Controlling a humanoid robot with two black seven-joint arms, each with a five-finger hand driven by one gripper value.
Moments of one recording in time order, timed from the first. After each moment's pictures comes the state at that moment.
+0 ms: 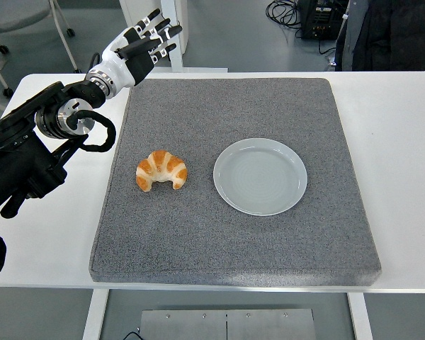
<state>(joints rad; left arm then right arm) -1.04 0.25 -0.61 -0.77 0.00 -0.09 -0.07 -0.09 0.00 -0.03 0.09 -0.10 -0.03 0.25</state>
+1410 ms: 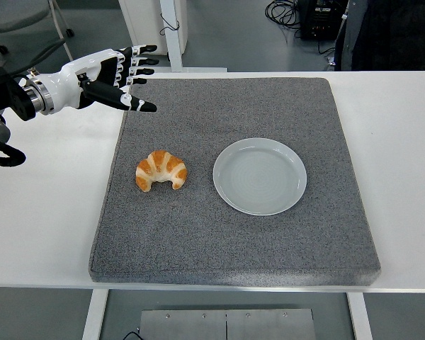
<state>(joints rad) -1.00 0.73 -0.48 -1.31 0.58 -0.20 0.05 -0.09 0.00 -0.03 0.09 -0.10 -0.03 0.25</state>
